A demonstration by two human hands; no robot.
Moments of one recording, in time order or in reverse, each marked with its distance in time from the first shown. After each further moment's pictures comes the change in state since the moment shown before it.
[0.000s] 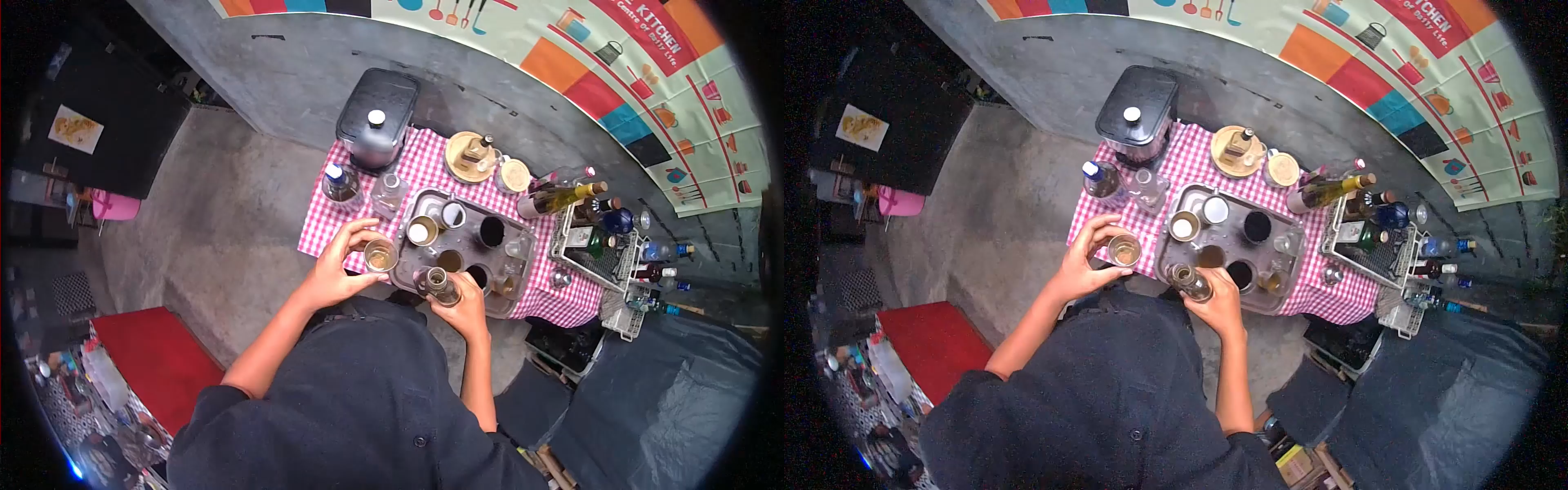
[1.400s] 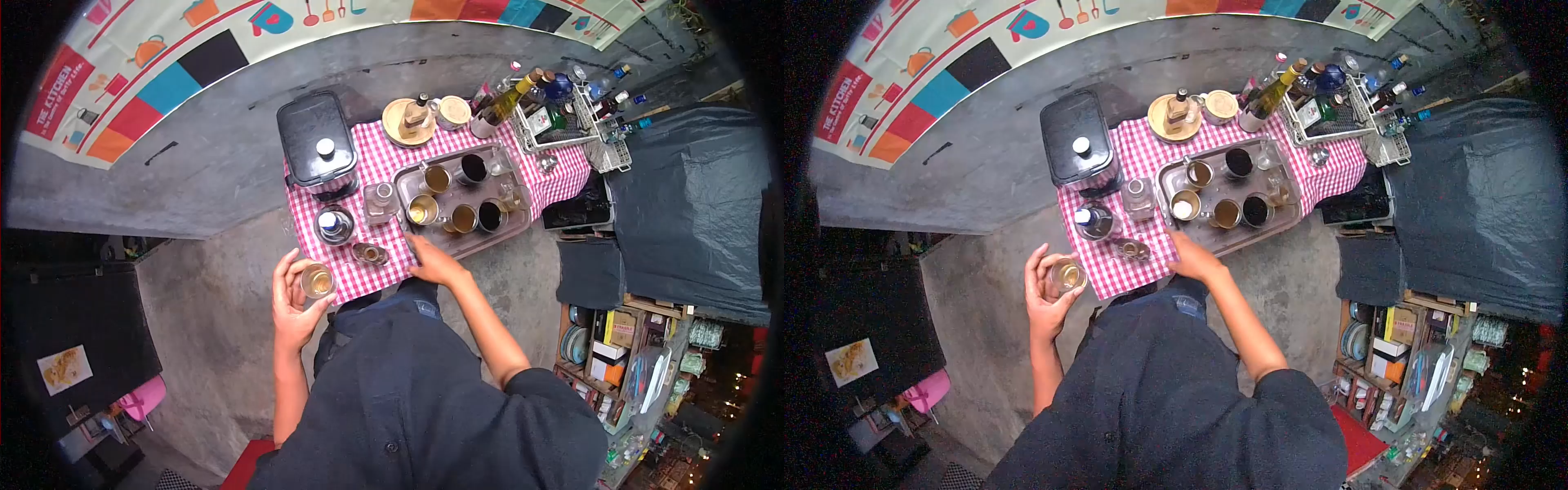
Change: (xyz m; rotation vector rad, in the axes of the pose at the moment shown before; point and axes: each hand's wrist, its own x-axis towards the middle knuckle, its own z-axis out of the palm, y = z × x) left_hand 0.020 -0.029 -0.162 -0.266 -0.111 -0.039; right_hand 0.037 0.006 0.159 -0.012 -0.135 0.420
